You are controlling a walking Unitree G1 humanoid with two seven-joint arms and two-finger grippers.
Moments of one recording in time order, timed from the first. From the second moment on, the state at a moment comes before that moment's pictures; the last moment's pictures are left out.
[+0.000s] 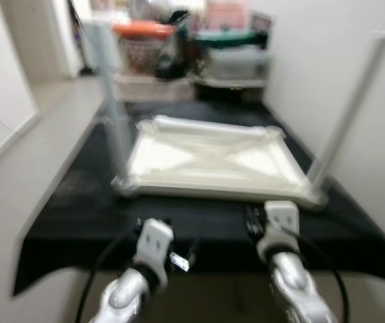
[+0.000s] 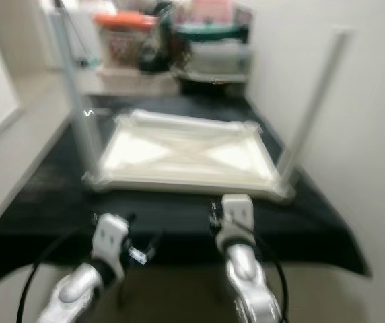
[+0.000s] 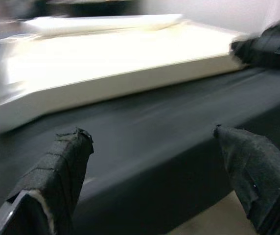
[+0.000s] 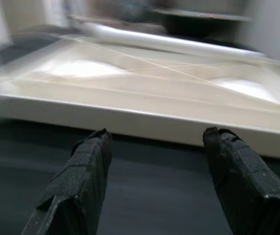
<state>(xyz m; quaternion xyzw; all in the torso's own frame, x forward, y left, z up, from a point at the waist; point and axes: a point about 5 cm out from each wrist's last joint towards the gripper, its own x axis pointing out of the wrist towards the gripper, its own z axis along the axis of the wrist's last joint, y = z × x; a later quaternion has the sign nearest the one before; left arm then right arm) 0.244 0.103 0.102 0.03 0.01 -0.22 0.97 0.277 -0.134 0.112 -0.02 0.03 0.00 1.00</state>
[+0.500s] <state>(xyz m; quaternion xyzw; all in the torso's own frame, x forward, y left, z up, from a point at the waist) 0.247 0.105 0.106 0.04 0.00 -0.21 0.98 0.278 -0.121 0.114 0.00 0.03 0.07 1.00</state>
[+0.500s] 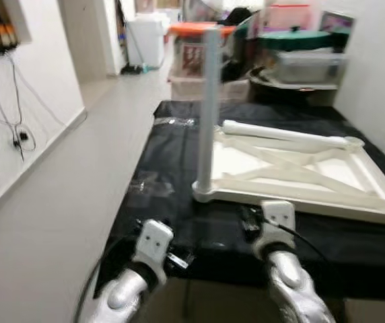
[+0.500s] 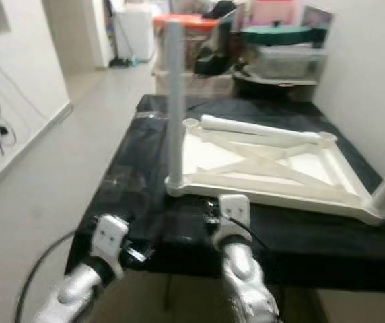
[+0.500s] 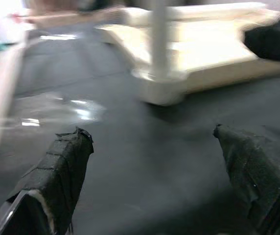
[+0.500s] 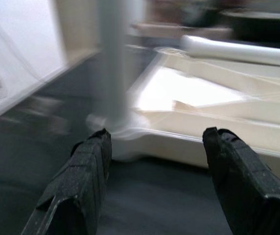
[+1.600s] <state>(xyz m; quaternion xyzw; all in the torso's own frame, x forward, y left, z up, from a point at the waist) 0.243 0.094 0.106 0.03 0.00 -0.22 0.97 0.317 -0.169 0.124 -0.13 0.10 0.27 0.95</state>
